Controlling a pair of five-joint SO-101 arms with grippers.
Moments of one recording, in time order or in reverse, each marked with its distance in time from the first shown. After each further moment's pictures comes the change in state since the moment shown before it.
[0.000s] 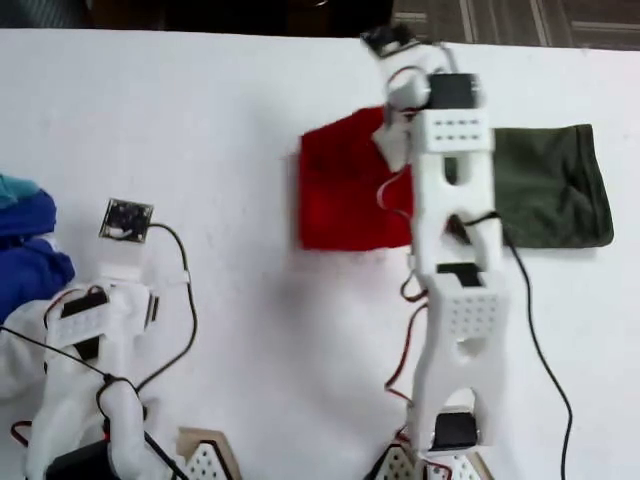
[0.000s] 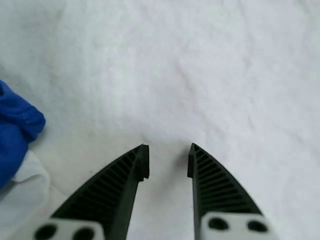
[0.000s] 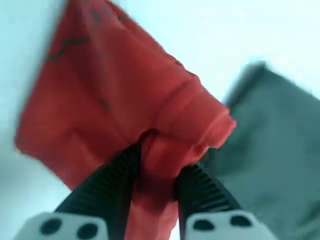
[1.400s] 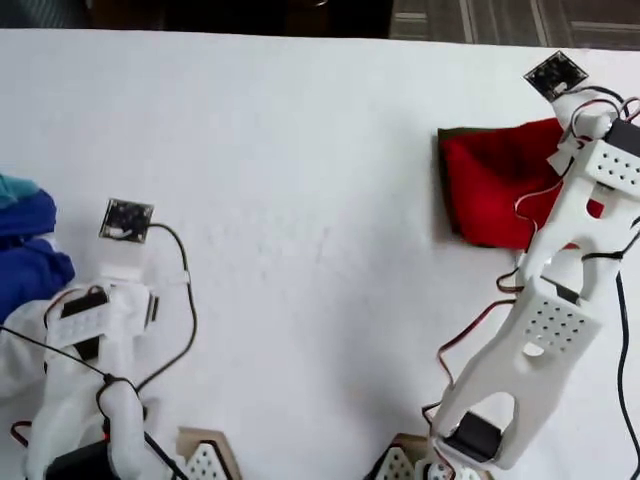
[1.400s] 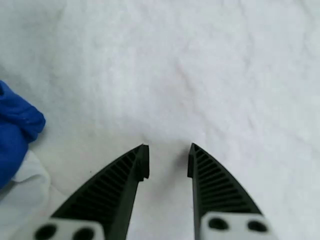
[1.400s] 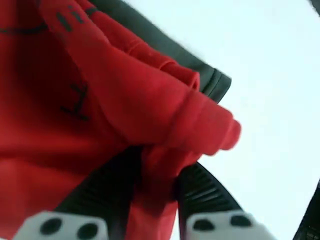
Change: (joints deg) left arm 0.0 0.0 0.0 0.0 0.0; right arm 30.2 7.4 7.0 -29.6 34.6
